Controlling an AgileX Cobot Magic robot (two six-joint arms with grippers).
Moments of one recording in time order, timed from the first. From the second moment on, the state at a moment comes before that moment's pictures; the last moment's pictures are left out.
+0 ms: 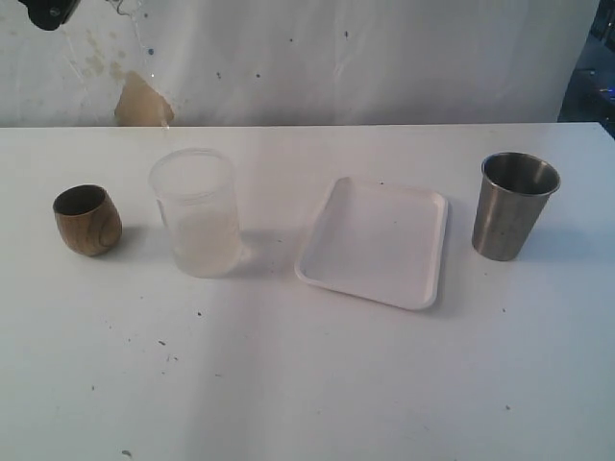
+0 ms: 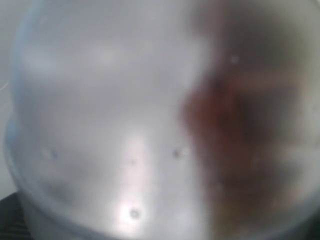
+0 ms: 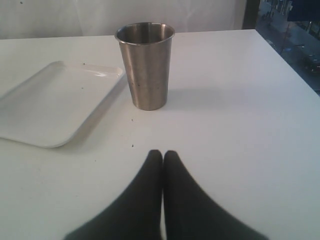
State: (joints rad) left arm -0.17 1.61 -1.41 0.90 -0.14 1.42; right arm -0.10 0.01 0.00 -0.03 0.34 0.08
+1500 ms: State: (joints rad) left arm -0.43 1.79 -1.33 -0.04 -0.50 0.06; right arm -0.10 0.01 0.00 -0.03 0.34 0.08
